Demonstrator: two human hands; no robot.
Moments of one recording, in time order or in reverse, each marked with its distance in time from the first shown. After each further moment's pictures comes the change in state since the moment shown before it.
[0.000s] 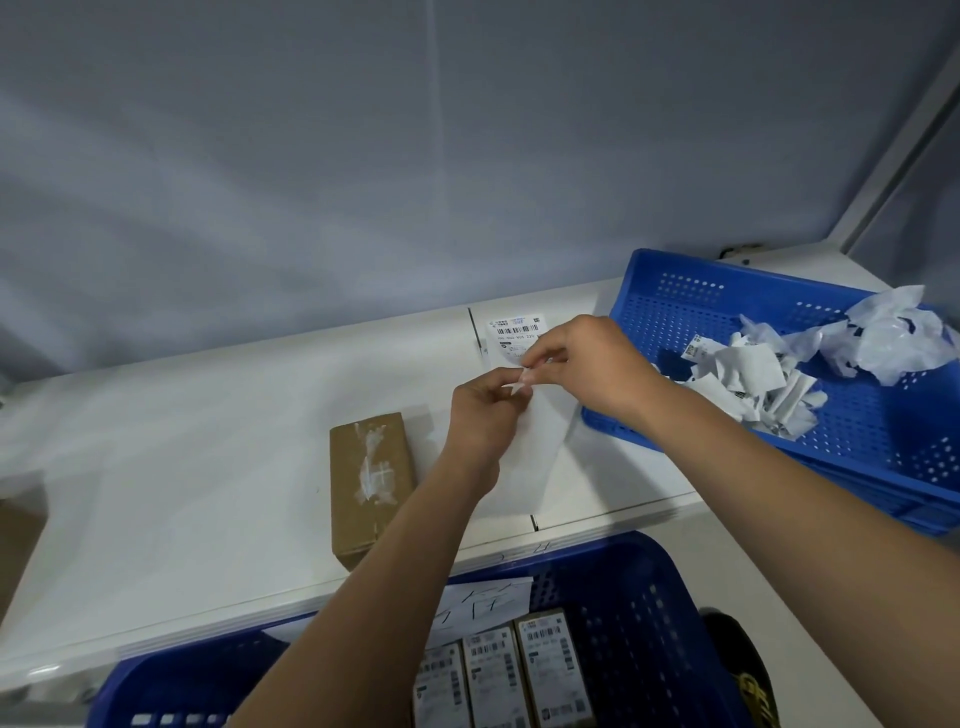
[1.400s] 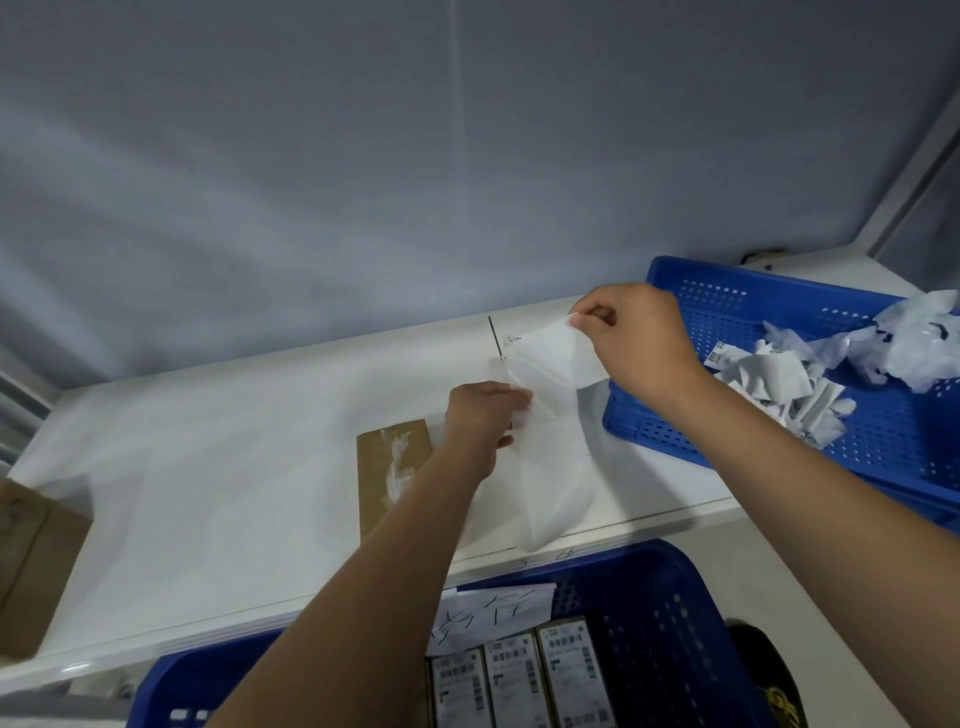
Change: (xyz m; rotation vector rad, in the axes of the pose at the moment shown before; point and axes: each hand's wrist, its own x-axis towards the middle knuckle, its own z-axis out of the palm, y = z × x) left_hand 0.015 0.015 -0.025 0.094 0.079 -0.272; right_hand 0.003 -0.011 -0.018 0.060 0.347 0.017
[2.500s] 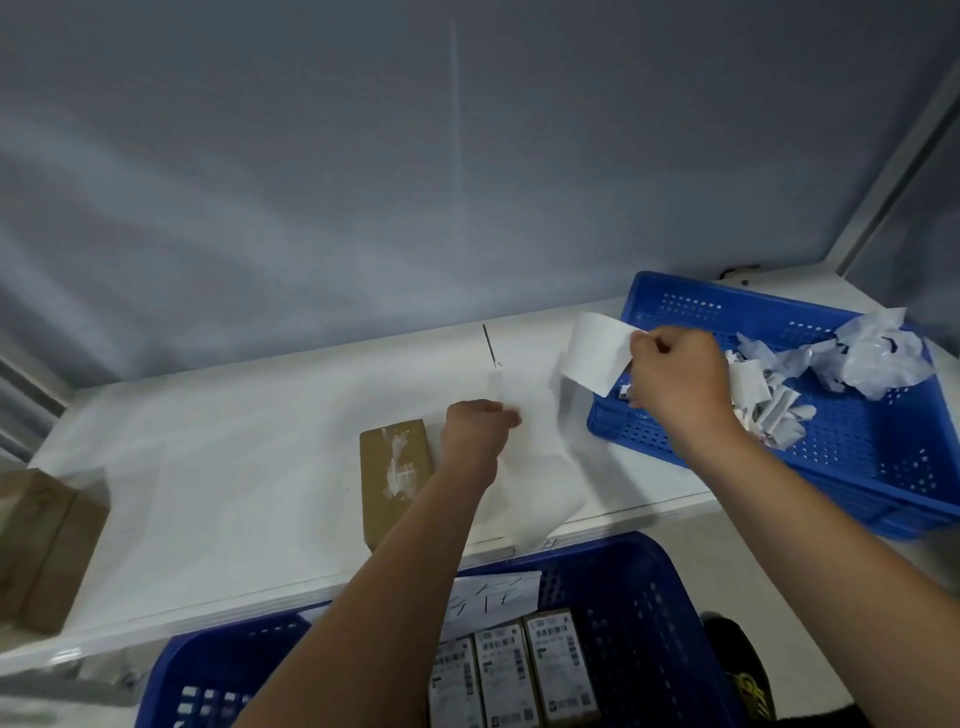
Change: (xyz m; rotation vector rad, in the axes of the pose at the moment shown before) left_hand -0.020 -0.008 0.005 0.026 0.125 -0.036; right_hand -0.052 -0.014 -0.042 0.154 0.174 0.400
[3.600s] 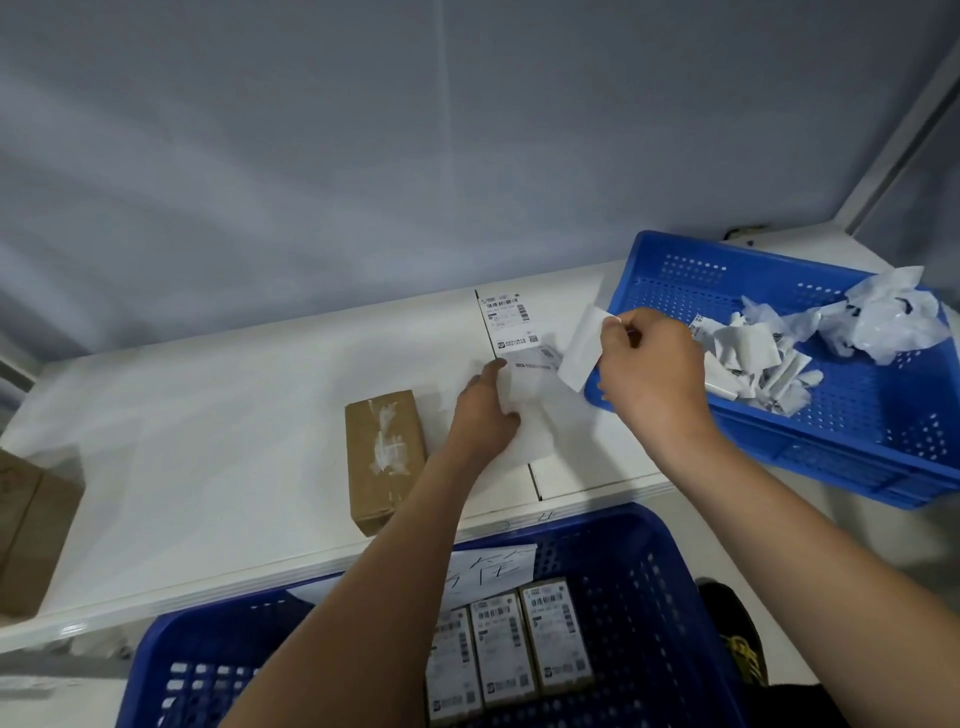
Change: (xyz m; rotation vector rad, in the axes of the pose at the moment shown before) left_hand 0.024 -0.030 0.006 0.703 -0.153 0.440; right_hand -0.020 0.011 0.023 -0.004 -0.045 -0.085
